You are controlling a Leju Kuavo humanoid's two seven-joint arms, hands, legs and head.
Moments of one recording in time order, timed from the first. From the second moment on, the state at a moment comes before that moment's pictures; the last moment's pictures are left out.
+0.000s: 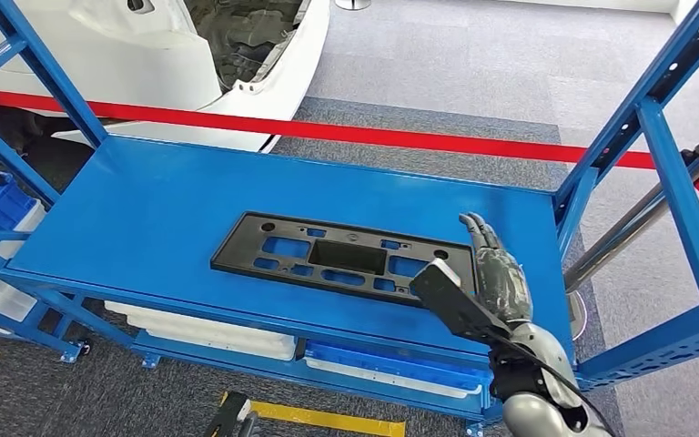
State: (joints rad) left arm -0.20 -0.03 -0.82 -0.24 0.65 0.13 -0.05; right arm -0.10 -0.33 0.50 -1.81 0.74 -0.17 0.61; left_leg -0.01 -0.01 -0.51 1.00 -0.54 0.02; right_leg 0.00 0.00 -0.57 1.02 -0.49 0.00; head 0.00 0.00
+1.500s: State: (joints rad) left arm -0.20 -0.06 -0.82 -0.24 0.67 0.19 -0.04; right arm -0.21 -0.23 0.78 -1.56 0.90 0.13 0.69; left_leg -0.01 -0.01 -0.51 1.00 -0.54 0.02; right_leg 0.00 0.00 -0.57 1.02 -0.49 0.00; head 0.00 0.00
